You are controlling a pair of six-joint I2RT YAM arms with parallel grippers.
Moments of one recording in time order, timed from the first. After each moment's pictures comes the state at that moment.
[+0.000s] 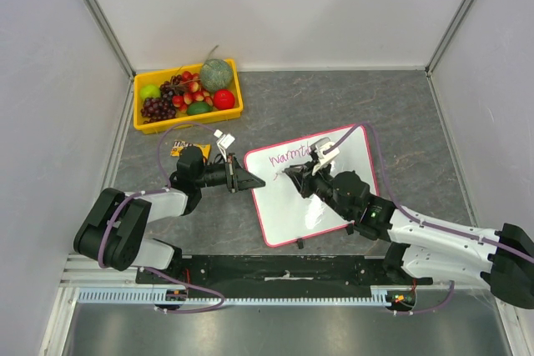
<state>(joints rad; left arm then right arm) -0.36 1.40 0.37 0.81 0.98 -0.67 1.02 0.99 0.52 0.35 0.31 0.23</state>
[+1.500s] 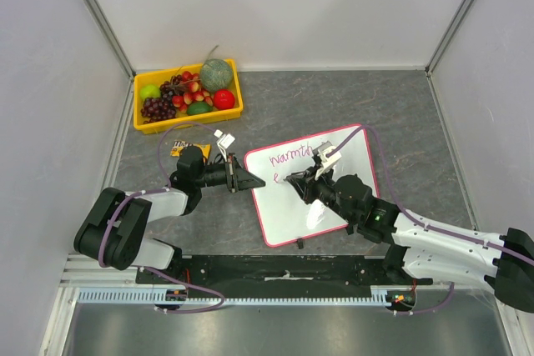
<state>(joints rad) -0.36 1.41 0.37 0.81 0.98 -0.67 1.02 0.95 0.49 0.29 0.27 0.29</state>
